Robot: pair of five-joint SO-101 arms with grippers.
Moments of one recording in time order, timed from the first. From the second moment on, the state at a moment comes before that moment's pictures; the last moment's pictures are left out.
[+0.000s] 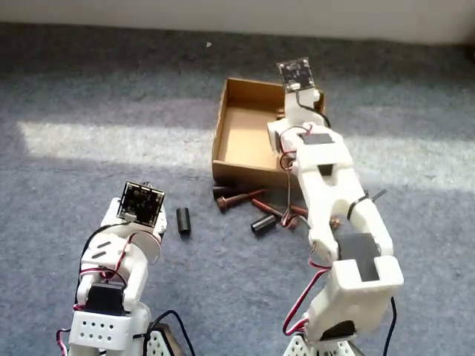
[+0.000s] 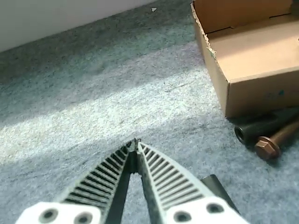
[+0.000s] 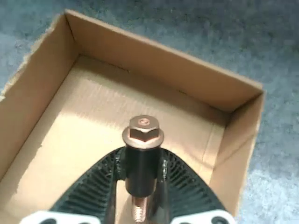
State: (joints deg) left arm 0.3 -97.8 96.0 38.6 -9.4; right arm -11.9 12.1 15.5 26.2 10.7
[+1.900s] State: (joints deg) left arm -4.6 -97.9 96.0 38.6 -9.4; right arm -28.7 -15.5 37.0 62.5 -29.3
